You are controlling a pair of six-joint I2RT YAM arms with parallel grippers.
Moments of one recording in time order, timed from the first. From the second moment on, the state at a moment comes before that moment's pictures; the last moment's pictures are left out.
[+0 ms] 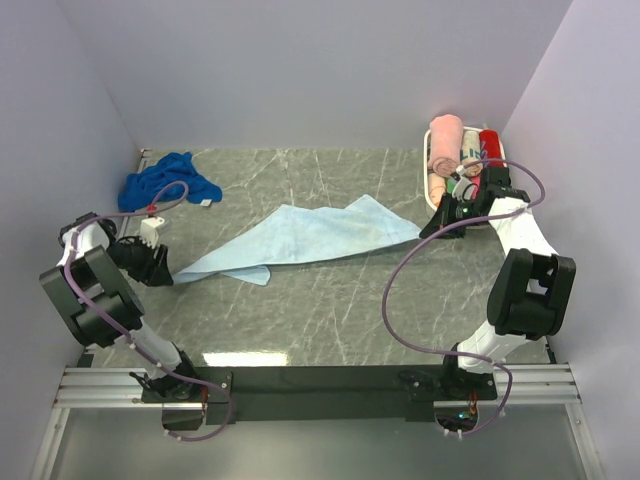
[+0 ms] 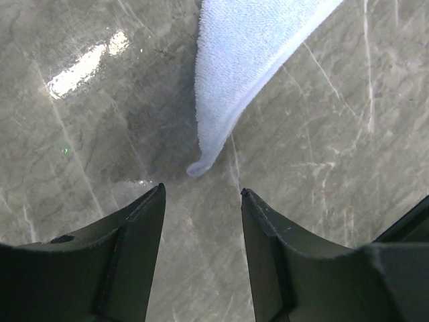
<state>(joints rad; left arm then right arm) 0.59 1.65 1.11 -1.05 0.62 1.14 -0.21 1.62 1.23 -0.80 -0.70 0.02</state>
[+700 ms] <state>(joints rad) 0.55 1.77 1.15 -1.01 0.66 1.08 -0.20 1.66 1.28 -0.85 -0.70 -0.02</state>
